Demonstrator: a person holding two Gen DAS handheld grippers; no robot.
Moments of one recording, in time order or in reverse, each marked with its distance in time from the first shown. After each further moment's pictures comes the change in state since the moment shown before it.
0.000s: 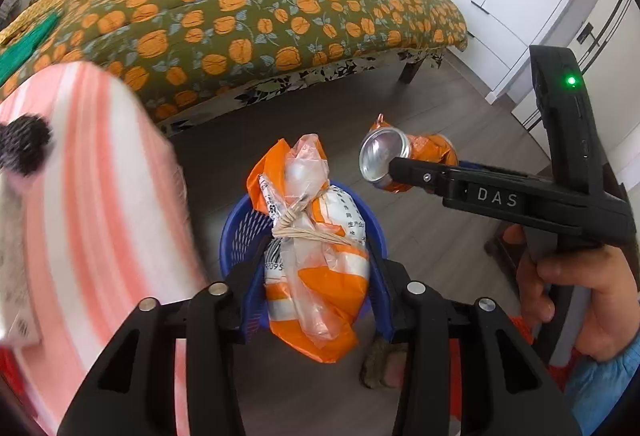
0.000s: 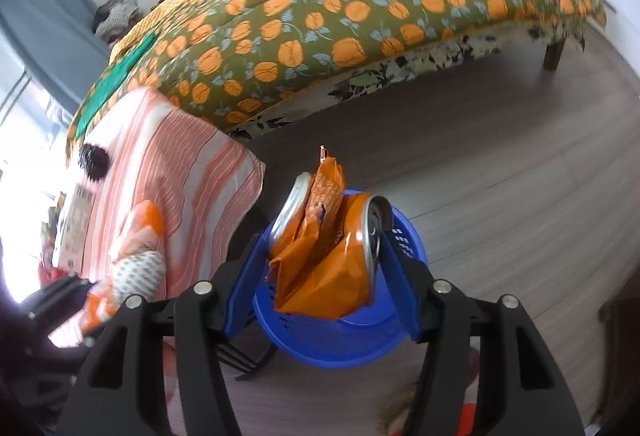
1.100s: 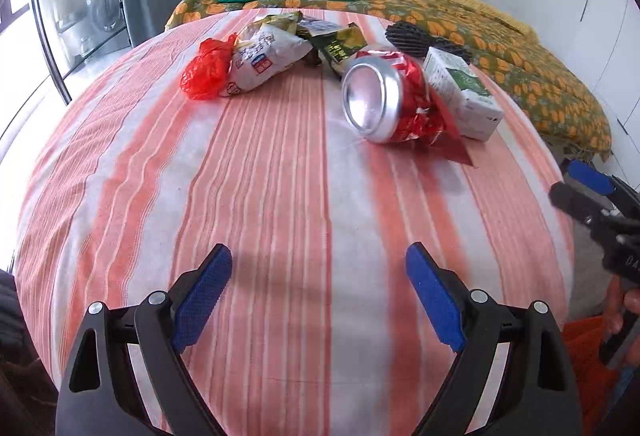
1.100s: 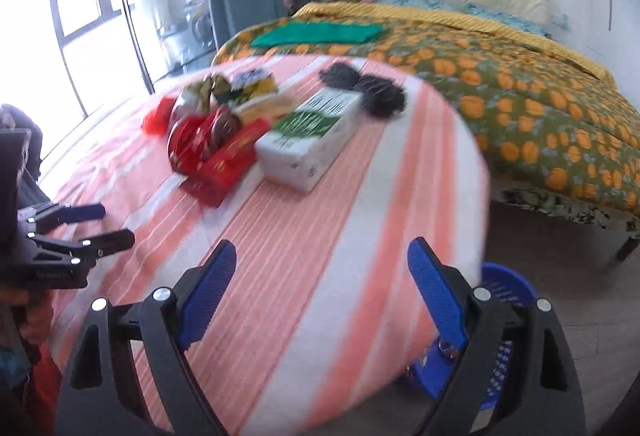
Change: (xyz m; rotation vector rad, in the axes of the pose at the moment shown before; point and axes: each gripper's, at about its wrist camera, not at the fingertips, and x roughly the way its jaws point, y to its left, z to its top) left arm -0.179 0.196 -0.234 -0.454 -0.196 0.463; right arm -0.005 0.265 -0.140 -0.667 -0.174 0.157
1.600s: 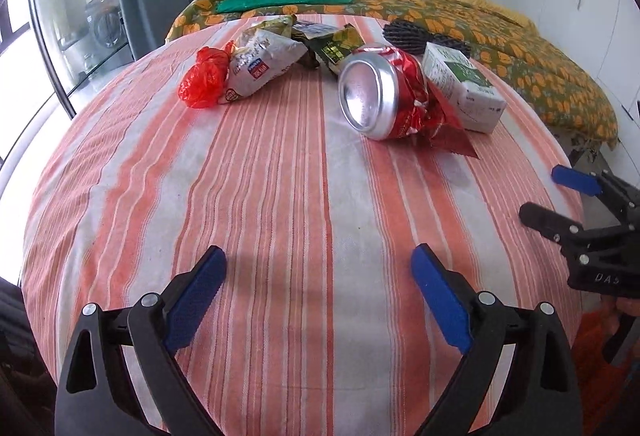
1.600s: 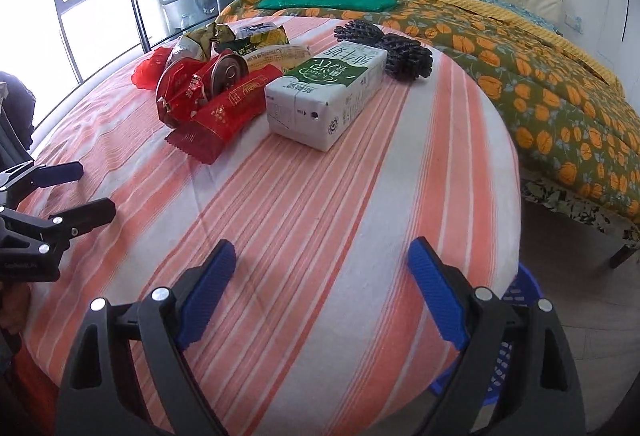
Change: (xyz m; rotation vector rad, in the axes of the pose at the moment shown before) left arm 0.003 0.003 -0.007 0.026 -0.038 0.037; right arm 0.030 0.016 -0.014 -0.057 0.083 -0.032
